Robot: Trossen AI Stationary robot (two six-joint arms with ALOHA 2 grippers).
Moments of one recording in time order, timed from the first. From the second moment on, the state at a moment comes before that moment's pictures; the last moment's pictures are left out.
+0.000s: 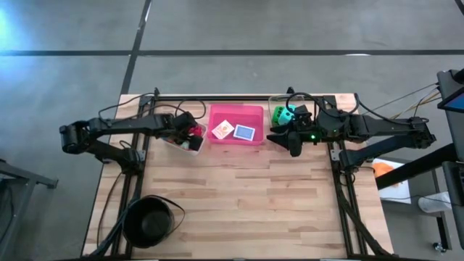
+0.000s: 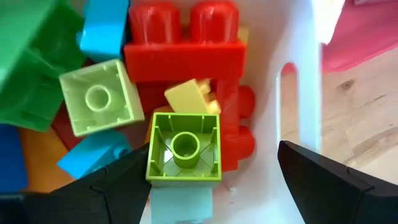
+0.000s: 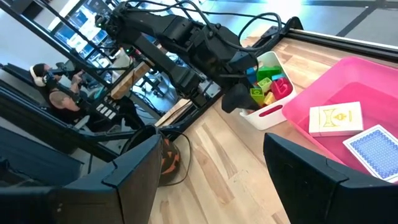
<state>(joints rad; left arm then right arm) 0.39 1.31 0.75 -0.66 -0.05 -0.74 0.07 1.05 1.14 -0.39 0.20 0.80</state>
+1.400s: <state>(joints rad) 0.40 1.29 0.85 -0.81 -0.09 -0.76 0.07 1.05 1.14 -0.39 0.20 0.80</state>
